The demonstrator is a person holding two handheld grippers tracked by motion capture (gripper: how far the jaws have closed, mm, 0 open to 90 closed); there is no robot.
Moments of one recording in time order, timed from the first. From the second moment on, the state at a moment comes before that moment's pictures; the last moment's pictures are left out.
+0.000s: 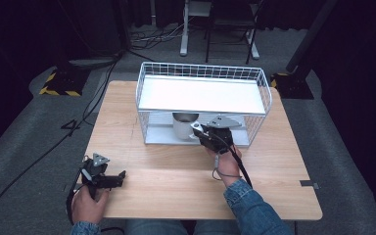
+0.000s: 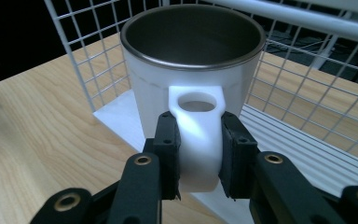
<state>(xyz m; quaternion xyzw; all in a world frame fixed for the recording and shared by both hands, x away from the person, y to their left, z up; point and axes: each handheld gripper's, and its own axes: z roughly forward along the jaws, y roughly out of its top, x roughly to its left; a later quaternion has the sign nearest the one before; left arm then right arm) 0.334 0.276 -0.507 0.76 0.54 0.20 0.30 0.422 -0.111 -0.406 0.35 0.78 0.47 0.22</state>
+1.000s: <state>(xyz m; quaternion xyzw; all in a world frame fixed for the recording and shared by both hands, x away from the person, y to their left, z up) 0.334 0.276 -0.507 0.76 0.54 0.19 0.30 0.450 -0.132 -0.427 0.39 0.76 0.45 0.26</state>
